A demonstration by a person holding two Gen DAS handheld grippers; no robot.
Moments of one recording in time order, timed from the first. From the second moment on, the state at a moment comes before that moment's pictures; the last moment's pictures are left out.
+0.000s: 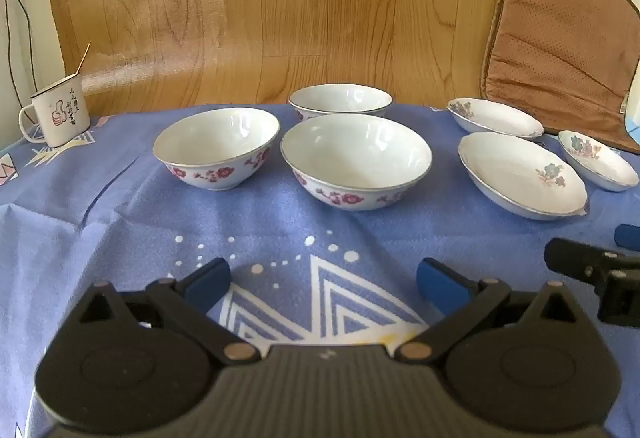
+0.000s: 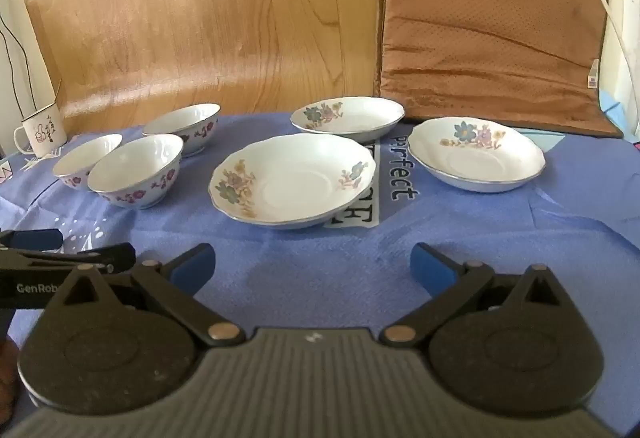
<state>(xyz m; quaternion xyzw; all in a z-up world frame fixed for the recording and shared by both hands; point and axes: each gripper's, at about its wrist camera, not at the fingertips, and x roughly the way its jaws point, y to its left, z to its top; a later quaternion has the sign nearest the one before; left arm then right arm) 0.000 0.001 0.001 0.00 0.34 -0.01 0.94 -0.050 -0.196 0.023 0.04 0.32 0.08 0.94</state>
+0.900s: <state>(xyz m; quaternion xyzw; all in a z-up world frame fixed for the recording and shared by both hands) -0.005 -0.007 0.001 0.04 0.34 -0.01 0.94 -0.047 -0.187 0.022 0.00 0.34 0.09 0.94</state>
